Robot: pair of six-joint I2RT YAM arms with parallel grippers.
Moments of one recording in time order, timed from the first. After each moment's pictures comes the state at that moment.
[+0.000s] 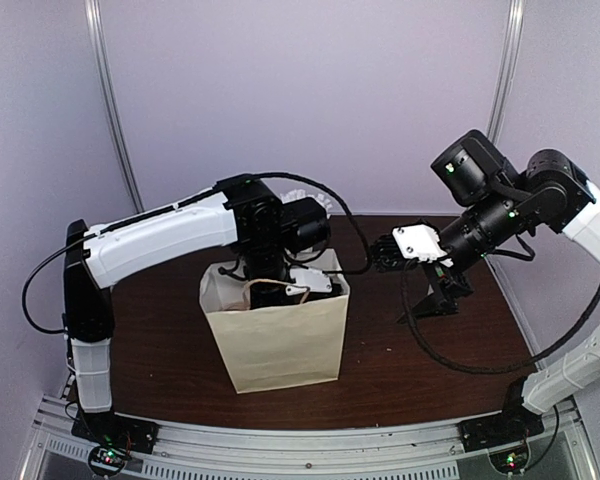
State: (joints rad) left arm -1.07 2.01 2.03 -1.49 0.03 0.36; right arm 0.96 1.32 1.68 -1.29 -0.34 -0.78
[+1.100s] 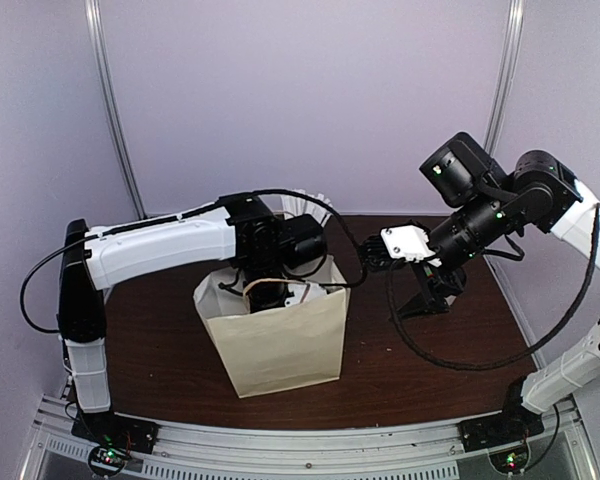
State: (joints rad) left arm -1.07 1.97 1.86 -1.37 0.09 0.30; right arm 0.96 1.36 1.67 -1.26 -0.33 -0.78
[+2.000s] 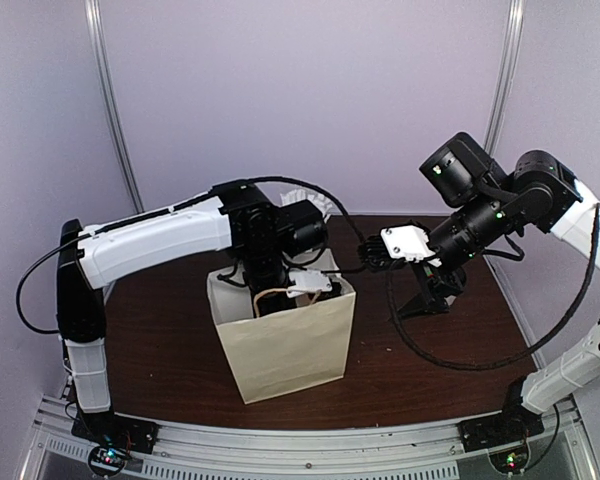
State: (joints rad) left arm -1.07 1.97 1.94 -1.40 0.09 0.27; right arm 0.96 1.36 1.67 -1.26 -0.33 -0.78
